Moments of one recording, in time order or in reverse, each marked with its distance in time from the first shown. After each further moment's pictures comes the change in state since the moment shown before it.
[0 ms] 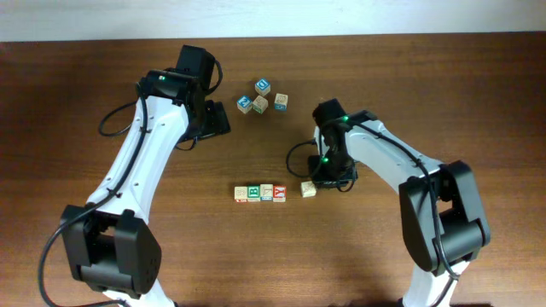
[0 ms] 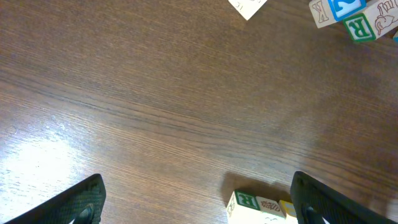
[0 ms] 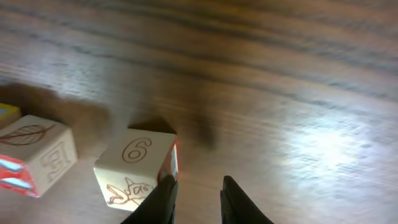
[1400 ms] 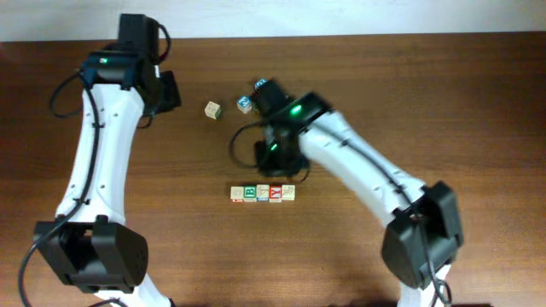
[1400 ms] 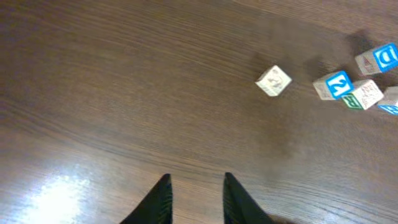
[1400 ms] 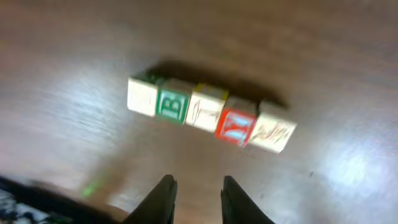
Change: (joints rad) left arm 0.180 0.005 0.205 -0.021 -0.001 0.224; right arm 0.300 0.022 0.429 -0.242 0.024 0.253
